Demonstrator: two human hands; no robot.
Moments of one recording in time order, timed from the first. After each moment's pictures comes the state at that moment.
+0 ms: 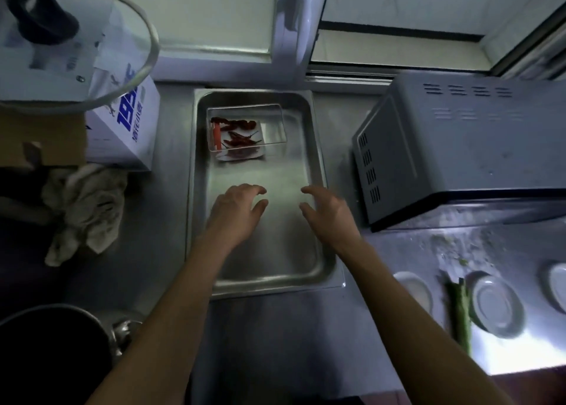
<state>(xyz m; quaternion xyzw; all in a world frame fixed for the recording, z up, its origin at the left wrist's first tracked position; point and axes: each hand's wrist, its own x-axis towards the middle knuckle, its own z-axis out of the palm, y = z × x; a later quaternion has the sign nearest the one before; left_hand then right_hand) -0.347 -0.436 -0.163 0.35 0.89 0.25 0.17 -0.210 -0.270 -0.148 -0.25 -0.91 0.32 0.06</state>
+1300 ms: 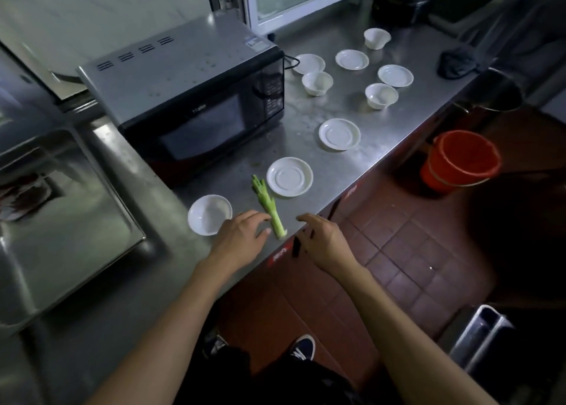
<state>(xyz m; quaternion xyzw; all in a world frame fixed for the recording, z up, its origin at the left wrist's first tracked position) 0.112 -0.295 -0.128 0.64 0.73 0.11 0.20 0.313 -0.245 -0.144 -0.49 -0.79 0.32 0.17</state>
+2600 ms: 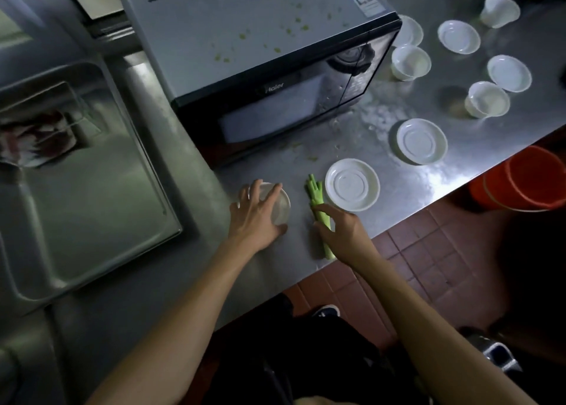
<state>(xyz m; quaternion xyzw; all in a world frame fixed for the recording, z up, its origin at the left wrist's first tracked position) -0.008 -0.237 -0.209 0.55 0.81 0.04 0.19 0.198 -0.156 -0.188 -0.43 -0.83 0.35 0.06</state>
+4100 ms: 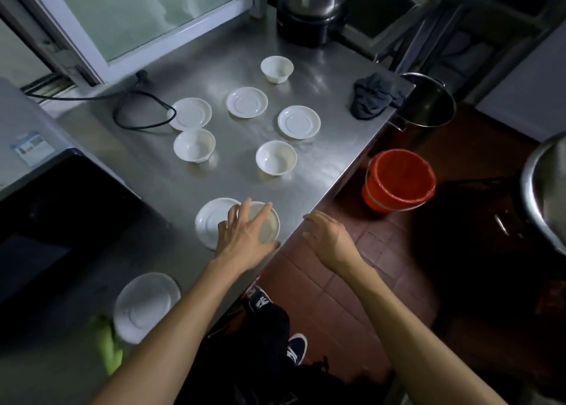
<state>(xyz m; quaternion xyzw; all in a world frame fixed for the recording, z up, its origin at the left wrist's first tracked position) 0.327 0.119 -0.180 0.68 0.72 0.02 0.17 0.541 0.142 -0.168 -0.57 -0.75 0.30 0.15</state>
